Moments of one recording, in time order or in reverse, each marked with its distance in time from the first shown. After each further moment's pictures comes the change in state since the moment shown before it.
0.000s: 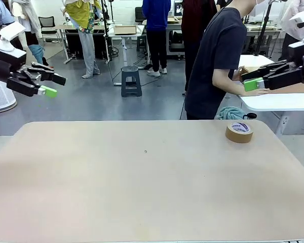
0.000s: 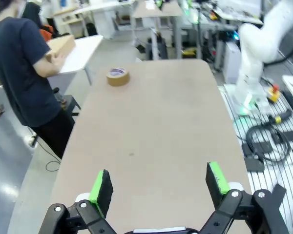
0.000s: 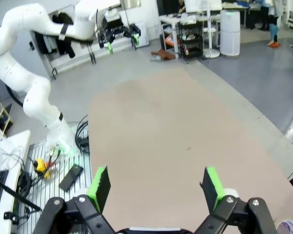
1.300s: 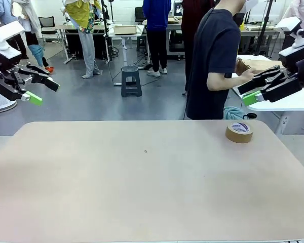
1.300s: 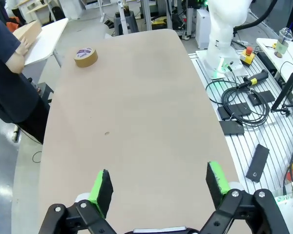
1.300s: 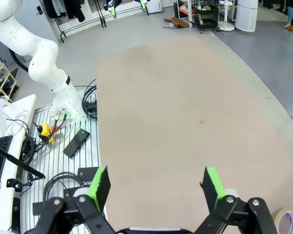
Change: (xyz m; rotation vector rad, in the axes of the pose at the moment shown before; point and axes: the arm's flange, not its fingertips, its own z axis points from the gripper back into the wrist) left arm 0.016 -0.014 0.013 -0.148 0.184 -0.094; right arm 0.005 0.013 -0.014 0.061 0.204 0.070
